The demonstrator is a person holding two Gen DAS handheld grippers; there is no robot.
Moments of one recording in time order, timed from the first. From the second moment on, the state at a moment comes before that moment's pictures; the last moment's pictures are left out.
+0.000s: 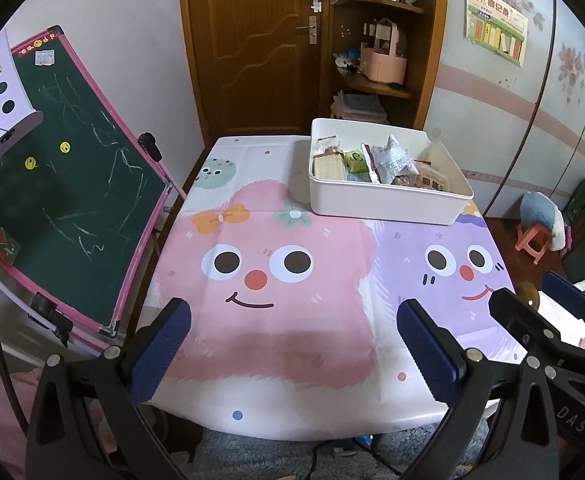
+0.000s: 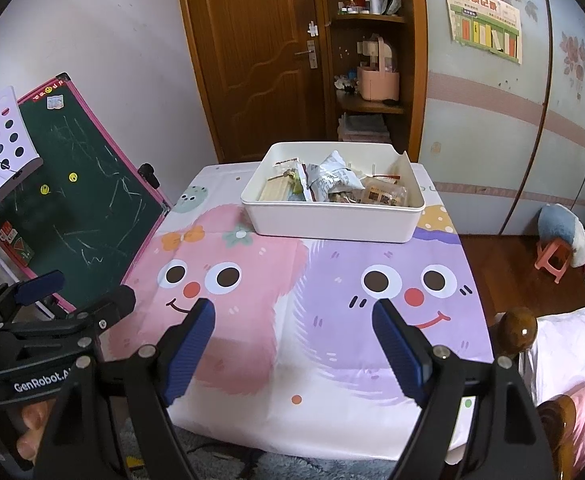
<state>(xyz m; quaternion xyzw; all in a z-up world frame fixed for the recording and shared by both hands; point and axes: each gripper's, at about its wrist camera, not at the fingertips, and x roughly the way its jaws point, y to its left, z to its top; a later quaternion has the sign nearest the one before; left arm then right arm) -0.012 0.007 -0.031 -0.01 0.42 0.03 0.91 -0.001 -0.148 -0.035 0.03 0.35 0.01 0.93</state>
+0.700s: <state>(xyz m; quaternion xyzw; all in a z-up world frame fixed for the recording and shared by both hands) -0.013 0.007 -0.034 -0.01 0.42 0.03 0.91 -0.001 -0.151 -0.039 0.03 0.36 0.02 0.93</state>
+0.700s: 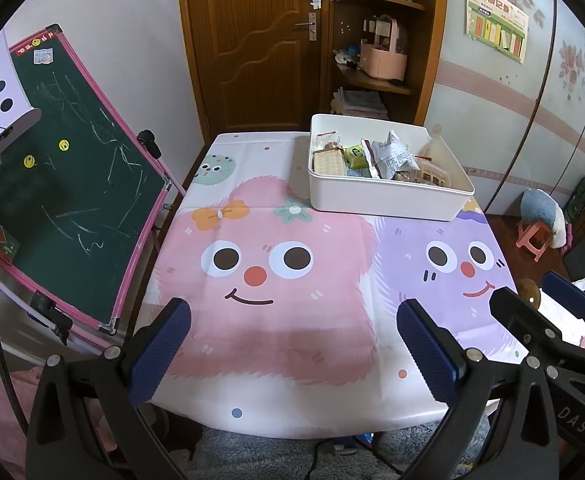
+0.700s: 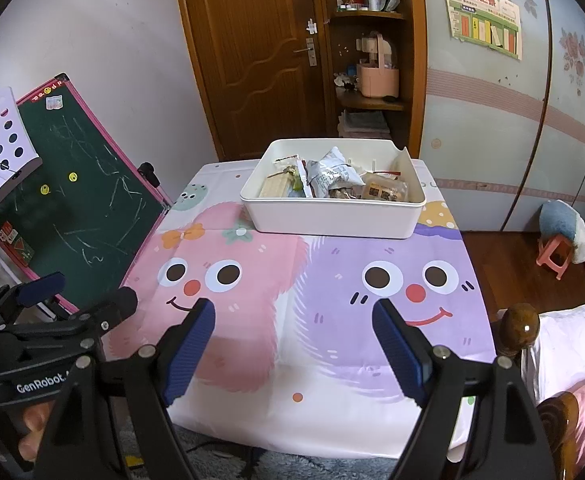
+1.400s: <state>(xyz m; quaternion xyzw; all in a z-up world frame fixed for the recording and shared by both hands) -0.013 0.007 -0.034 -0.01 0.42 0.03 0.91 -0.001 -0.151 -0.043 0.04 0.36 0.02 0.93</state>
